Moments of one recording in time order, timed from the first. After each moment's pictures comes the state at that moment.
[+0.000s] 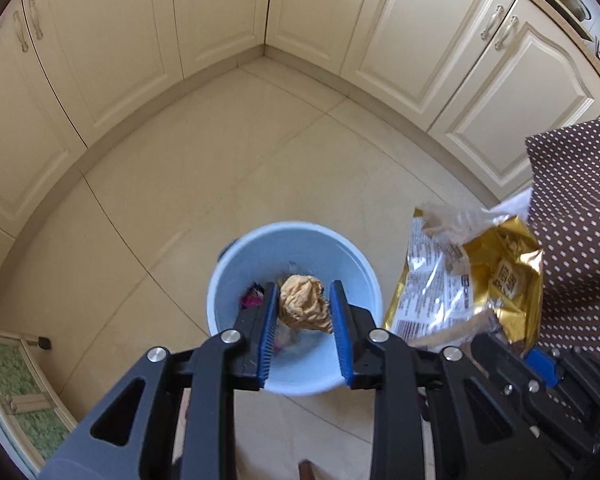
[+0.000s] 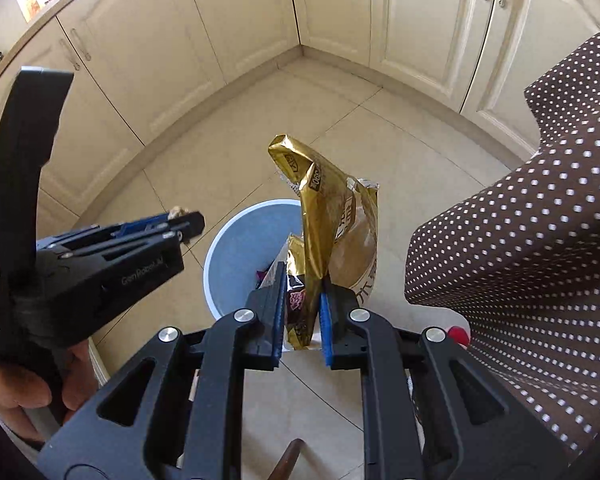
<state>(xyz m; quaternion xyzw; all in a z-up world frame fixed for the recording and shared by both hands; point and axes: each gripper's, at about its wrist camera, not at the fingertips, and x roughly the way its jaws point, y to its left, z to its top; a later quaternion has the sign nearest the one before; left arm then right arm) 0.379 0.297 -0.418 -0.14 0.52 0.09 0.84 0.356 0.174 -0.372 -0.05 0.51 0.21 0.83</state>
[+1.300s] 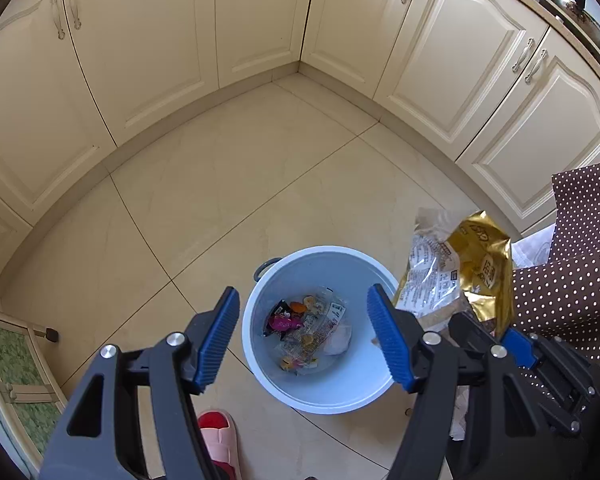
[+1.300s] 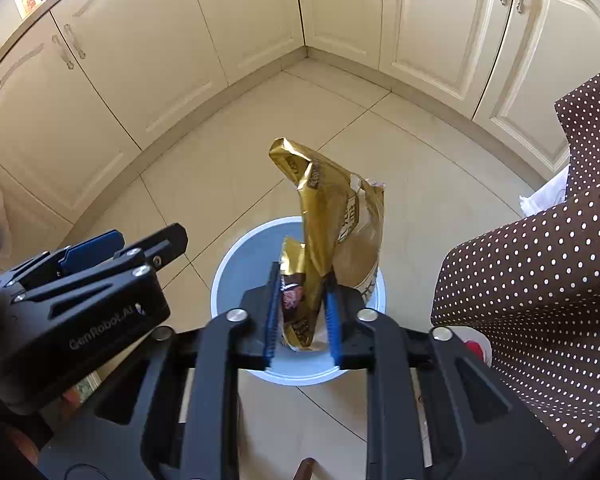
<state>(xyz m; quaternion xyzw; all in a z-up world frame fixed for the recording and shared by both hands) 0.372 0.340 -0.415 -0.16 0.50 0.14 0.84 0.378 0.211 -0.397 -0.05 0.51 0.21 0.83</state>
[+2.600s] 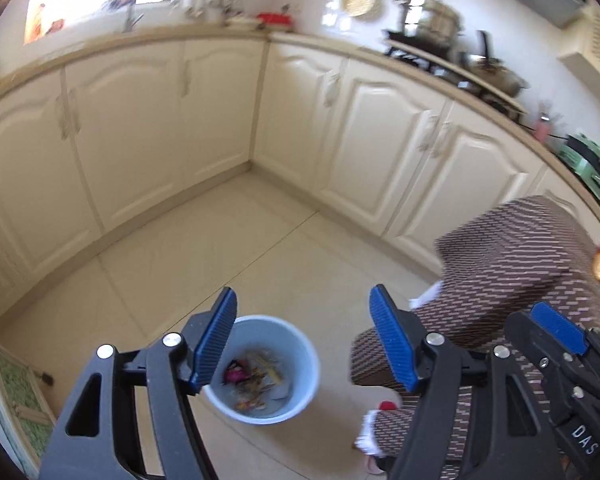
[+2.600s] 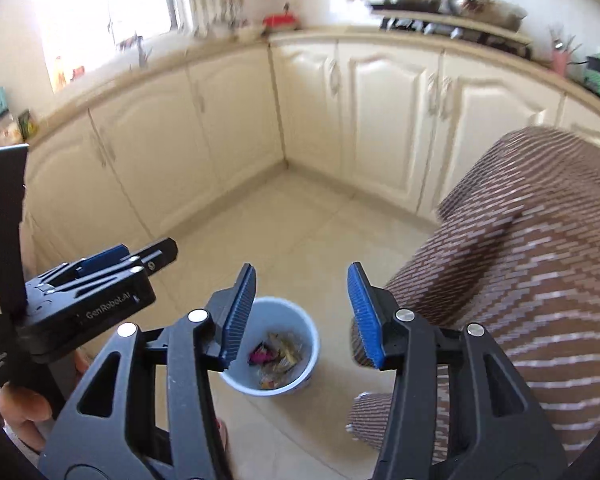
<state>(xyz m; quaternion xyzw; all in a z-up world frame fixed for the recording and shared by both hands) 0.300 0.235 -0.219 -0.13 0.35 0.08 0.92 0.286 0.055 -0.189 -0.01 0.34 0.20 0.92</state>
